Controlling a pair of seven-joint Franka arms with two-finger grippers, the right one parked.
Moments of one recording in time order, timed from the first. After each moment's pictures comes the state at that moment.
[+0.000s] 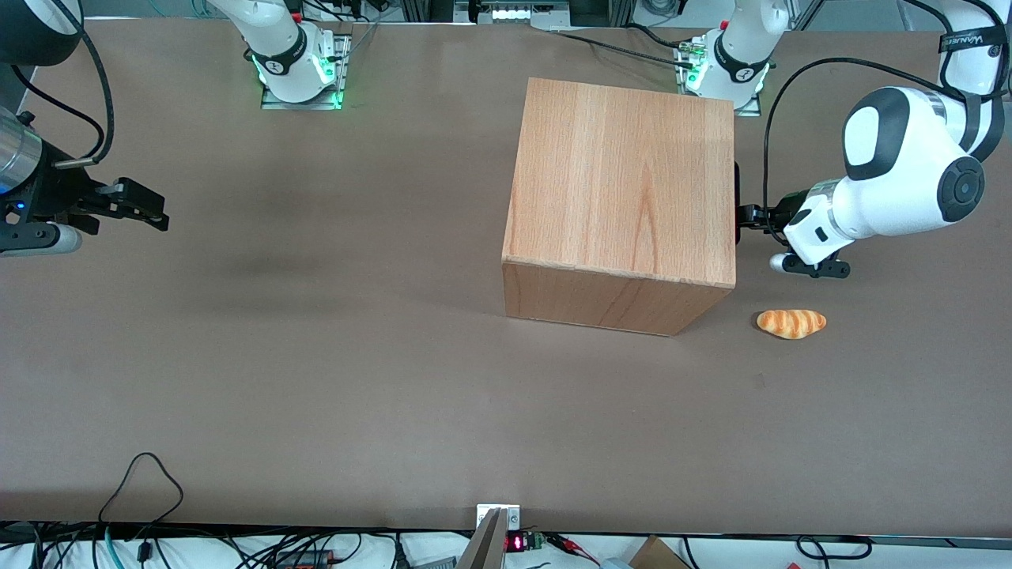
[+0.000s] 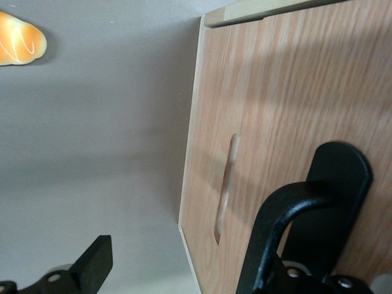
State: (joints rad) arm 0.02 0.11 -0.07 -2.04 -0.30 1.85 0.09
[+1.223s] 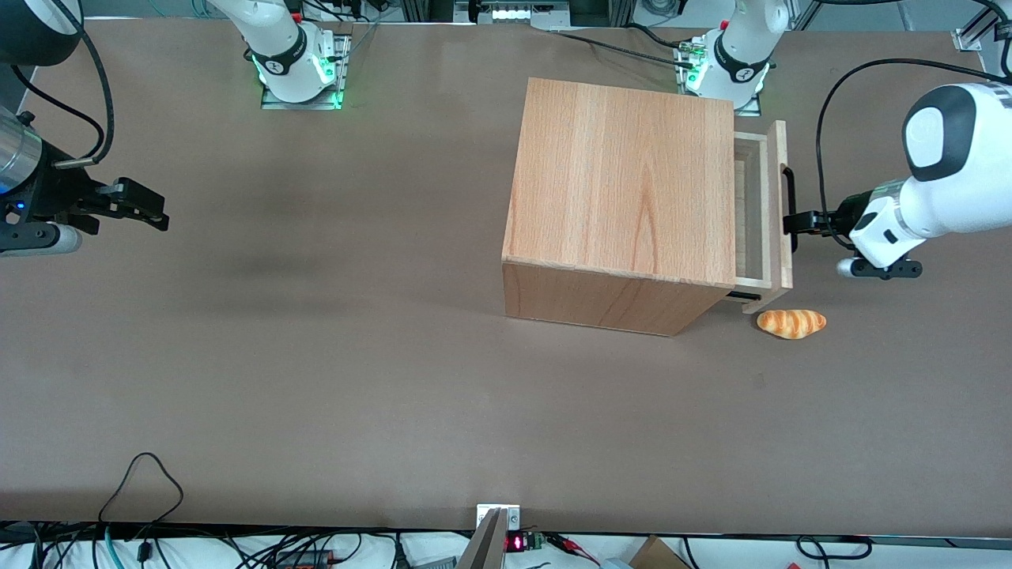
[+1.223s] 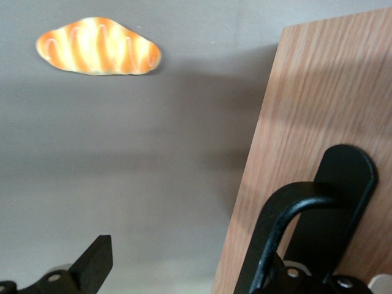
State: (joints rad) arm 0.16 0.10 -0.06 -2.03 -0.18 1.84 0.12
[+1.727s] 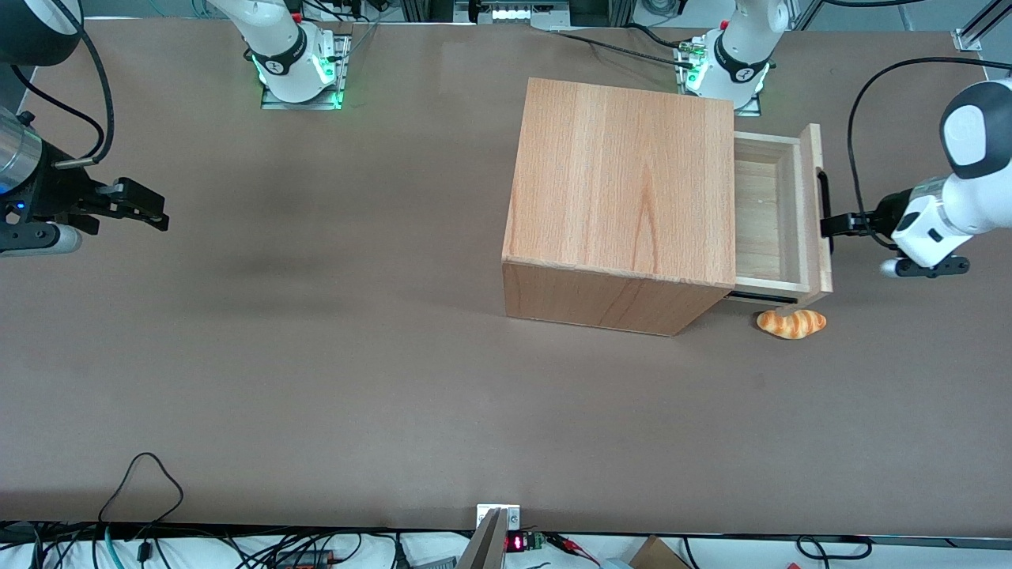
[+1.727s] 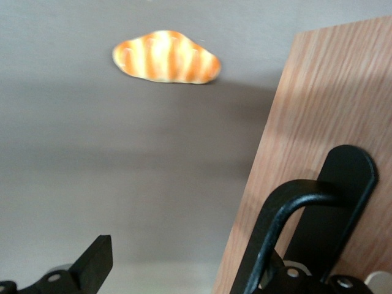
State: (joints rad) arm 0.25 0.10 -0.05 -2.01 -0.11 1.85 0.12
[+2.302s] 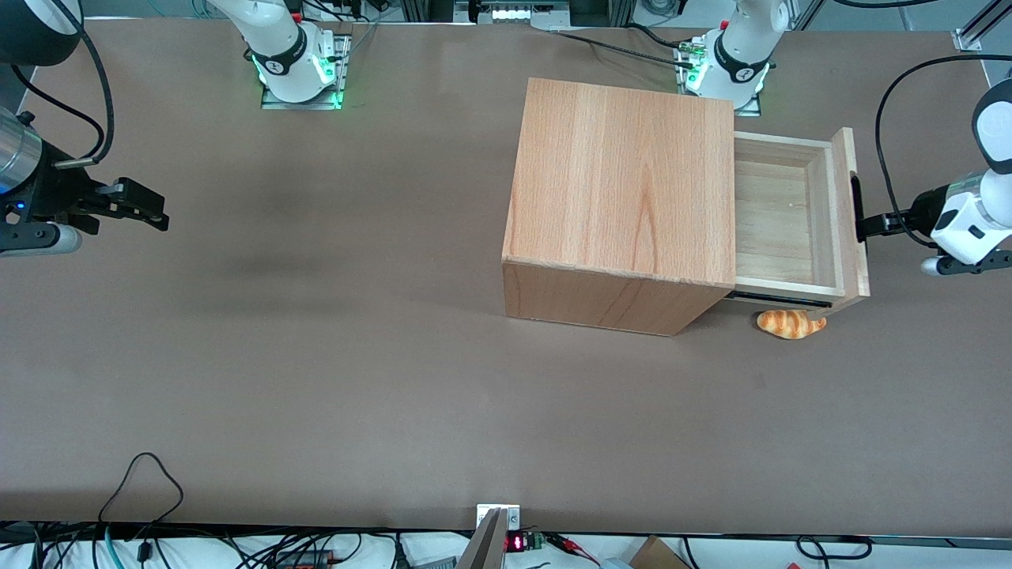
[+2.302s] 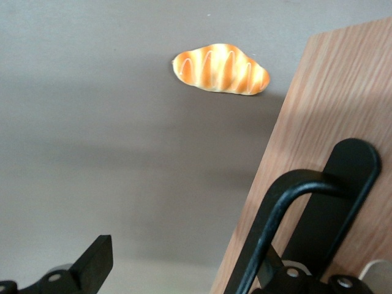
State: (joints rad) arm 0.32 0.10 -0.05 -2.00 -0.06 1.86 0.11
